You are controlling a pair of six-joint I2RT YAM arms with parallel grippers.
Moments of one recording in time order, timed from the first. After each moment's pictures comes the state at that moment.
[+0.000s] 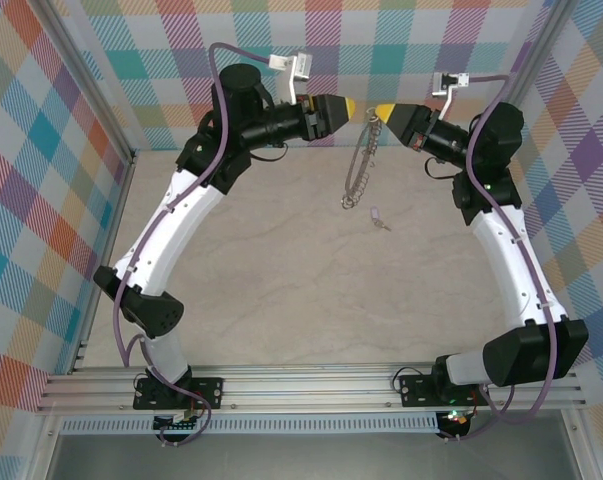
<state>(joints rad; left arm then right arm) -0.61 1.80 2.21 -0.43 0.52 -0.61 0.14 1.38 1.47 0.18 -0.92 1.02</state>
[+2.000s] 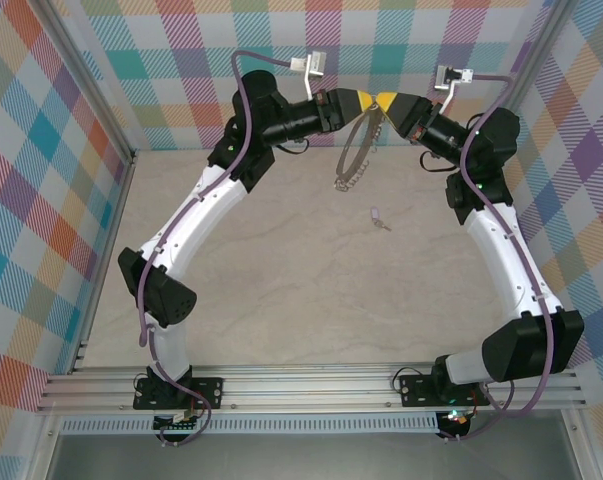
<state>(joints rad) -0.61 1.91 2.17 -0.08 0.67 -0.90 0.16 1.40 1.45 0.36 -0.85 1.15</state>
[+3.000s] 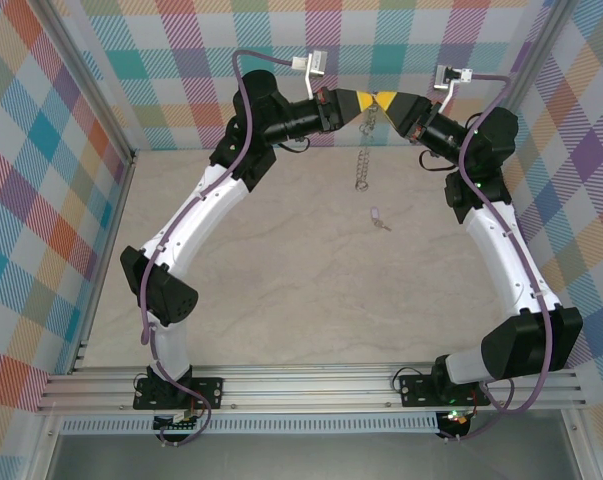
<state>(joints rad) -0.61 1.92 2.17 -0.05 0.70 -0.90 0.16 1.41 1.45 0.37 -0.84 1.15</state>
